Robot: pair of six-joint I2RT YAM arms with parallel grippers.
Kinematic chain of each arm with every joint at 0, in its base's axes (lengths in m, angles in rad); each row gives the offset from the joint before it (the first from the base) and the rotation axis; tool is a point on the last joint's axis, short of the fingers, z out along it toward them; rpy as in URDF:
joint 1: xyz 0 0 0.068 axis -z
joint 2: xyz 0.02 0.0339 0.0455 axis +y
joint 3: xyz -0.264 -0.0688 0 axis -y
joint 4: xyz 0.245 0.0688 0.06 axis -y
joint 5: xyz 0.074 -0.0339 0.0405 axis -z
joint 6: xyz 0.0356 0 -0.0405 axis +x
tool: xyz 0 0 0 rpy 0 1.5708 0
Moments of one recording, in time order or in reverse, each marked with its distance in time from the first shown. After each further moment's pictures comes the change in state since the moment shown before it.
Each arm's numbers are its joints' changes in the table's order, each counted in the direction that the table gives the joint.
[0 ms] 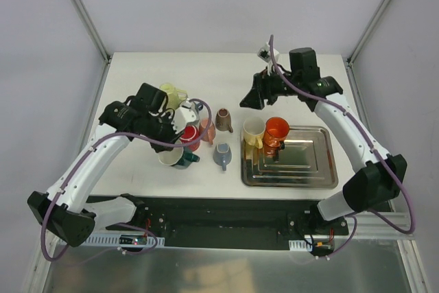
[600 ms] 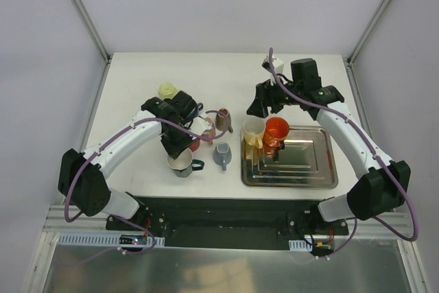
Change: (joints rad) left arm 0.124 0.269 -0.058 -0.042 -0.194 -0.162; right arm -0.006 -0.087 -0.163 0.000 0.188 -0.071
